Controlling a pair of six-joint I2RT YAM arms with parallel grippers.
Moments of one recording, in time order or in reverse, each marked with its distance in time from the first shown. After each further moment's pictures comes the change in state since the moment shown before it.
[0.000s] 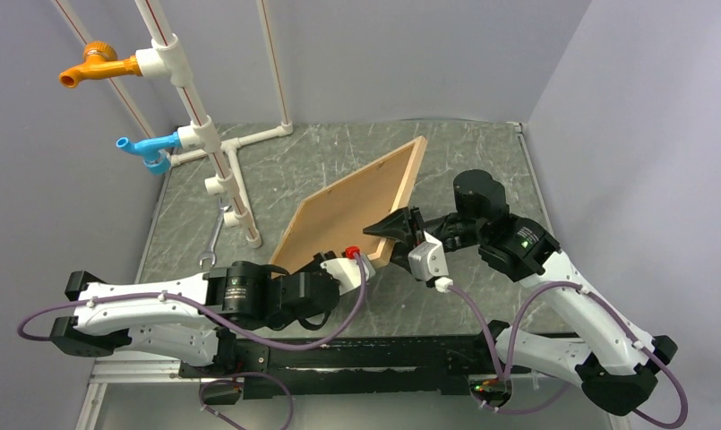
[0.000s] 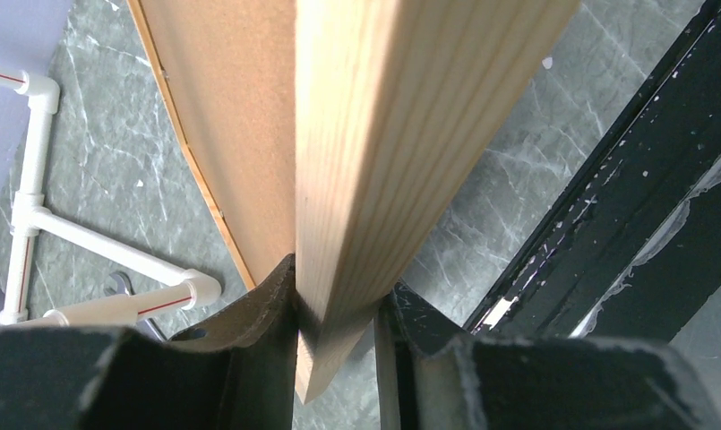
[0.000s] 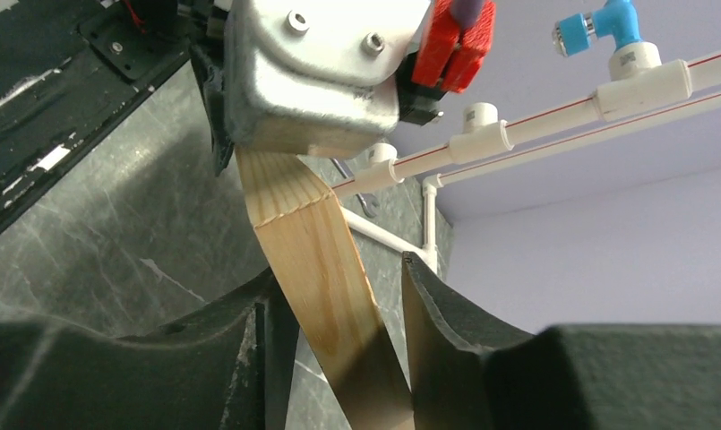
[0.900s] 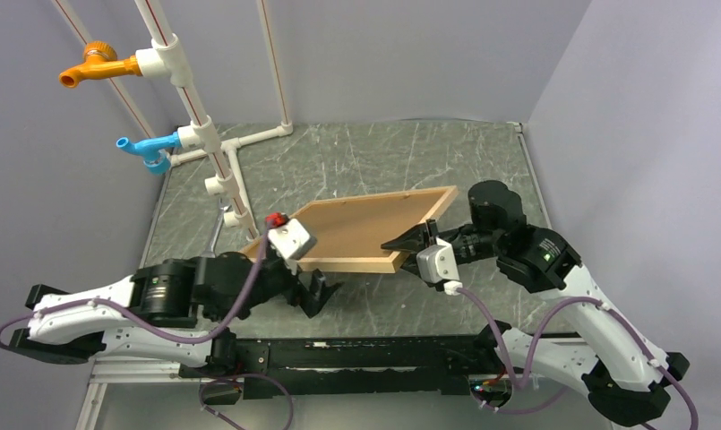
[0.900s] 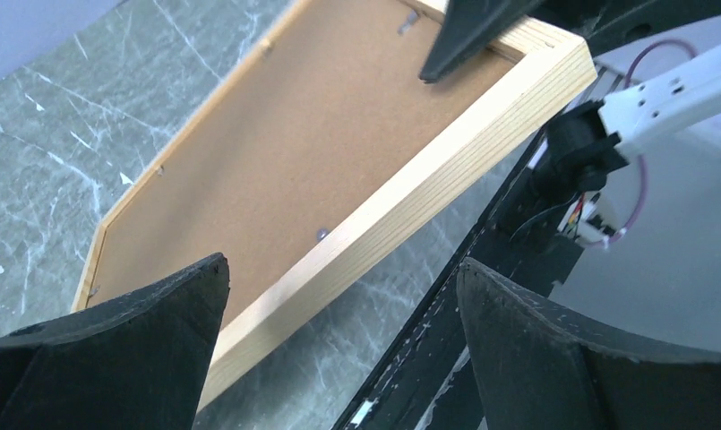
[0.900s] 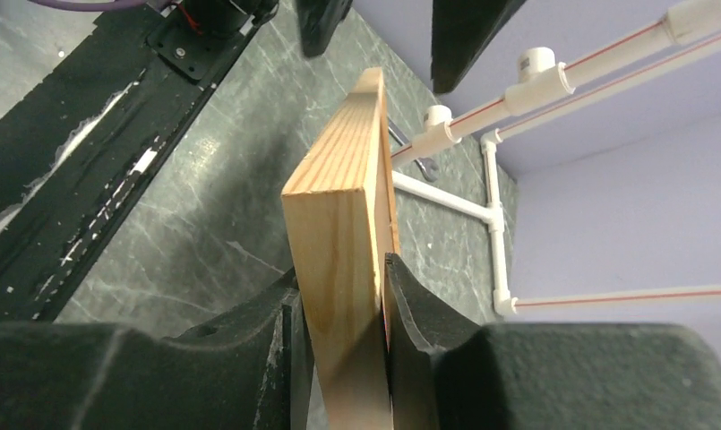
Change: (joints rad) left arm -0.002 -0.252 -0.010 0.249 0.075 -0.107; right arm 0.005 -0.079 0.014 -0.178 0.074 0.103
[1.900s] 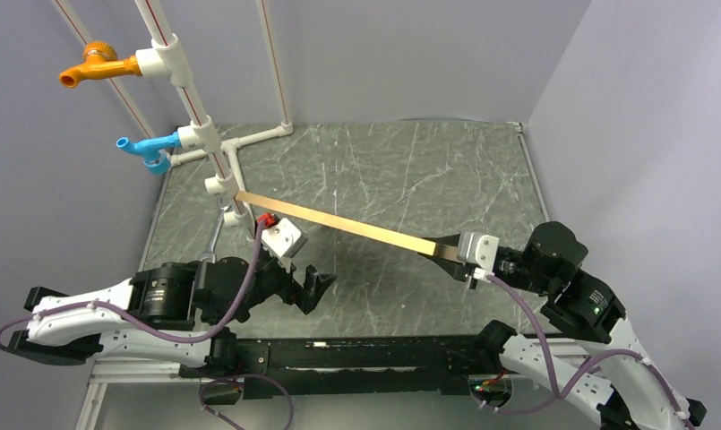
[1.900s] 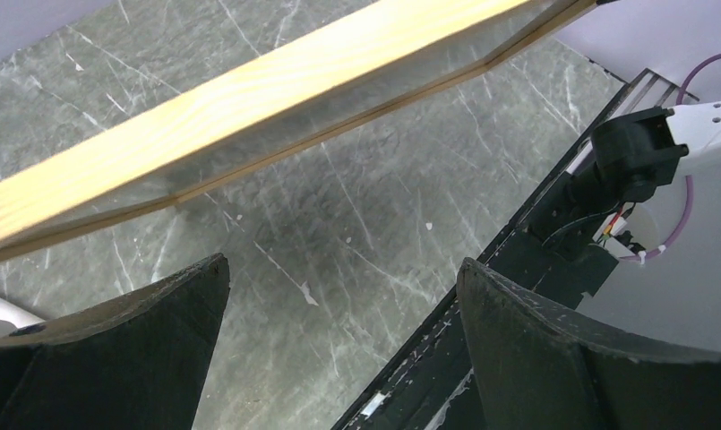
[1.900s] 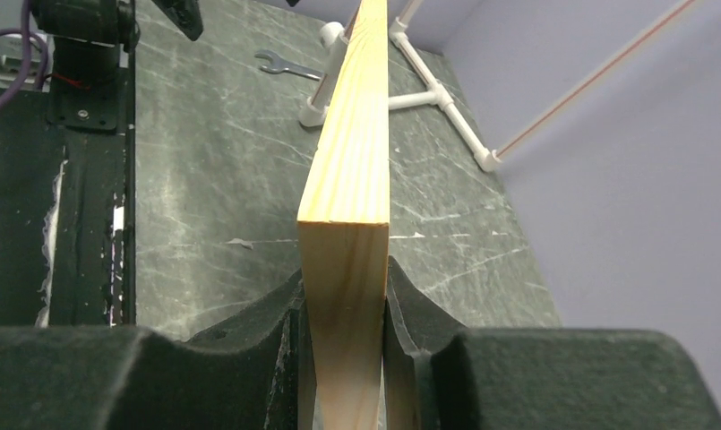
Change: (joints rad) left arm 0.000 -0.072 -0.061 -0.014 -0.093 -0.061; right arm 0.001 -0.317 -0.142 0.137 0.396 0.568
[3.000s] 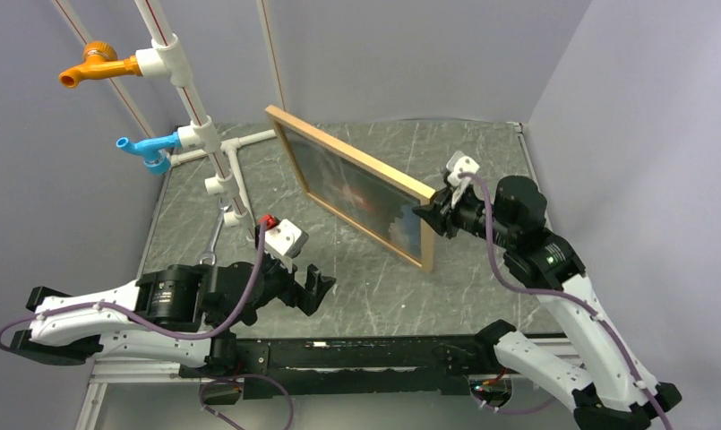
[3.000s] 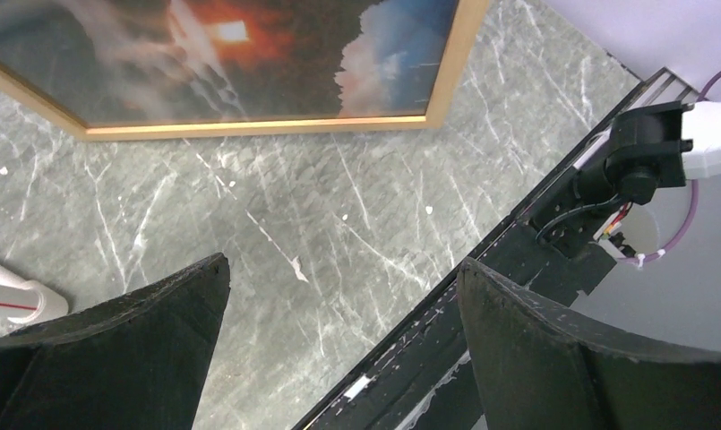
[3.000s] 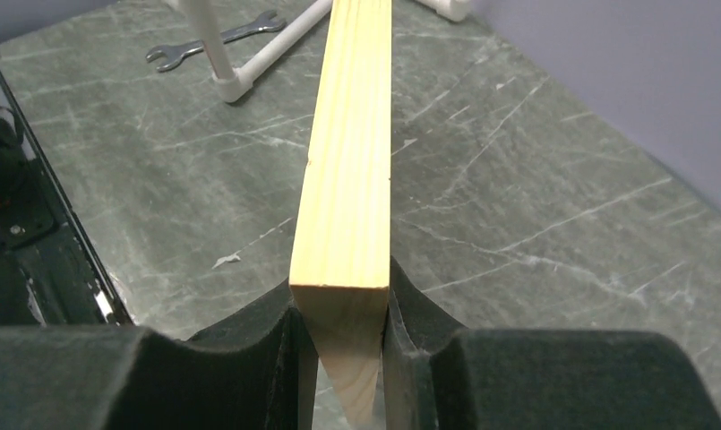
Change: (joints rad) left arm 0.000 0.001 -0.040 -0.032 -0.024 -0.113; right arm -0.214 0.227 0.023 0.094 0.137 0.367
